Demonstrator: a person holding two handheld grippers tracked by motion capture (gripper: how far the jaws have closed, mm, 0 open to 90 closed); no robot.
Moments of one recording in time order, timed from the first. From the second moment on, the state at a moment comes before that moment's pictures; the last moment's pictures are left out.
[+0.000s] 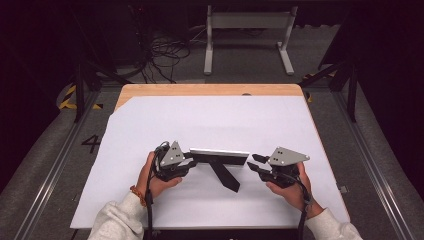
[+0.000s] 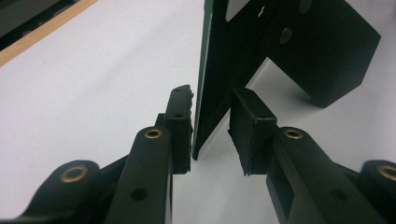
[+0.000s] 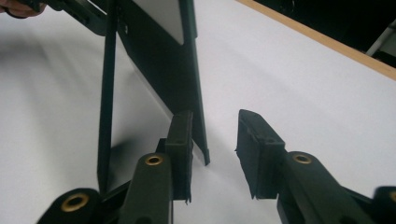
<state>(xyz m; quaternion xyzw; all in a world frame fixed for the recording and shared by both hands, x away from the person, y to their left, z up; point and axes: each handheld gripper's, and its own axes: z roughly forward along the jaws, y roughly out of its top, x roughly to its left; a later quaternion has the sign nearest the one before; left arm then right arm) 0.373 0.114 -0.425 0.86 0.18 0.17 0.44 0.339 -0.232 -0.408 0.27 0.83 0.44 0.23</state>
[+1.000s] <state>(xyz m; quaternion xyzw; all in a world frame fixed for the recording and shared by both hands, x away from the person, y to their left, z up) 0.376 0.112 -0.426 0.86 0.18 0.16 0.45 0.347 -0.215 -0.412 0.24 0.83 0.45 0.24</state>
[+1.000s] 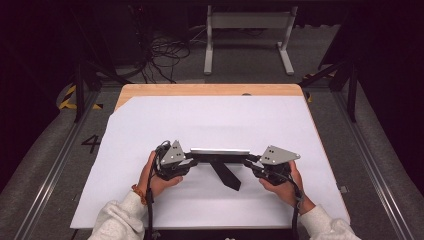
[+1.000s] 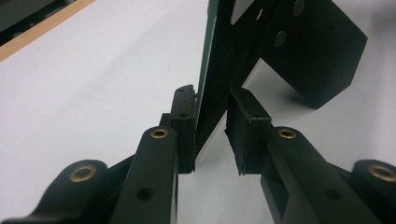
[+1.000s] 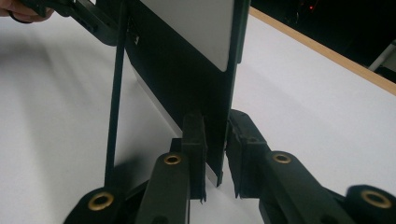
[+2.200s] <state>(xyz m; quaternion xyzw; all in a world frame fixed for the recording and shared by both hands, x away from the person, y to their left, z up) 0.367 0.106 -0.424 0.87 0.16 0.17 0.44 0.382 -0.213 -0.416 0.29 0.81 0.45 0.24</state>
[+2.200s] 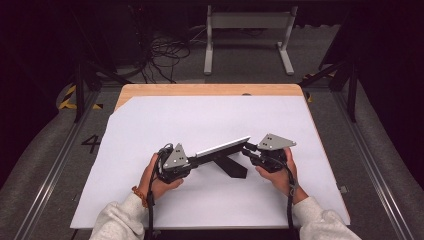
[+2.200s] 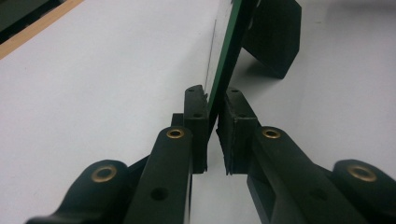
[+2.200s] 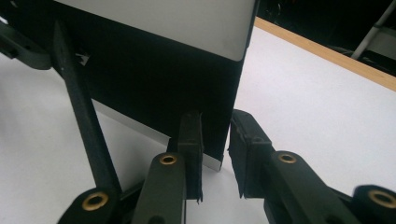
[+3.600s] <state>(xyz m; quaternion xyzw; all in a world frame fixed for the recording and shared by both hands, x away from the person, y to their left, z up) 0.352 0.100 -0.409 0.86 0.13 0.16 0.47 0.376 -0.195 -0.403 0.28 0.80 0.47 0.25</state>
